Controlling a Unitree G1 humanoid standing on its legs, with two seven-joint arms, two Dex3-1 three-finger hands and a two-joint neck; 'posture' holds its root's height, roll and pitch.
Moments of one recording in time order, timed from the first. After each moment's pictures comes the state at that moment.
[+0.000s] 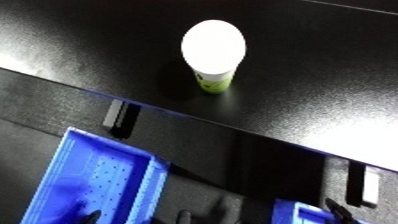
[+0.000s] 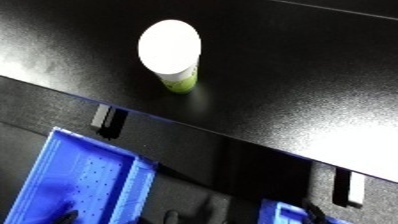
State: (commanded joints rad) left arm -0.24 0.44 -0.29 1.13 -0.45 -0.12 -0.24; right arm -0.31 -0.43 0.25 1.04 0.58 -0.04 0.13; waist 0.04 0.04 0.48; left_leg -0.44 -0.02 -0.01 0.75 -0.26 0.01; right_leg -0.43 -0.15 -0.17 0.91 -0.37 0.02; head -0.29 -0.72
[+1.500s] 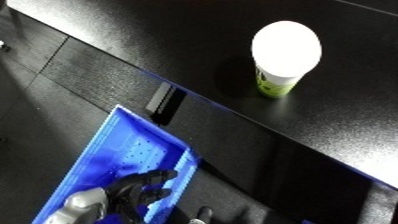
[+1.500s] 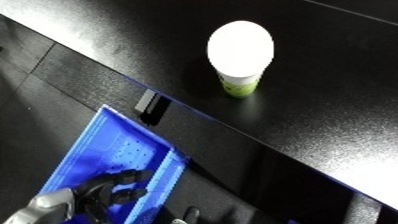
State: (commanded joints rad) left arm -0.27 0.74 -0.41 0.31 -0.70 0.24 -0.72; right arm -0.23 -0.46 0.26 1.07 0.66 -0.07 0.14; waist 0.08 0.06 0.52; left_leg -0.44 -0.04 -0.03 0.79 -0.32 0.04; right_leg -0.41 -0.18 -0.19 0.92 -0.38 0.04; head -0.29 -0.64
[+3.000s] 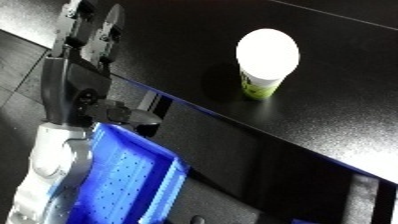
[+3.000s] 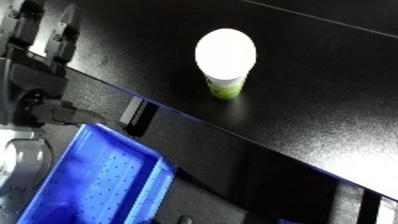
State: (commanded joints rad) left arm -0.59 0.59 -0.04 -0.08 -0.70 -0.07 0.10; right arm -0.19 -0.37 0.23 1.16 0.74 -0.10 0.23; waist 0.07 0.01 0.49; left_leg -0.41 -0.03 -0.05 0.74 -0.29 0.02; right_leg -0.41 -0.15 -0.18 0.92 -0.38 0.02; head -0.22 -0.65
